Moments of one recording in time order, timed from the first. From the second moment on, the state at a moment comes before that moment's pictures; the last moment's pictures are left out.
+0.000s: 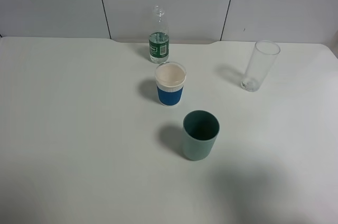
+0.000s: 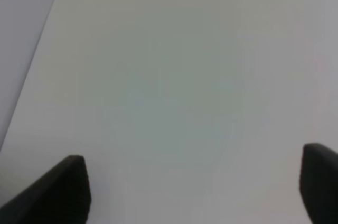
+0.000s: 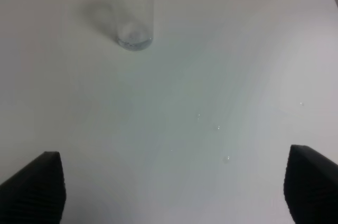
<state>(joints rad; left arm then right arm) 0.03 0.48 -0.53 0.11 0.62 -0.05 -0.07 0.01 -0.49 0.08 1.07 -0.17</state>
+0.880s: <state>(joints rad) 0.03 0.98 -0.53 0.19 0.08 0.01 -0.07 0.01 -0.49 0.08 1.07 -0.17</state>
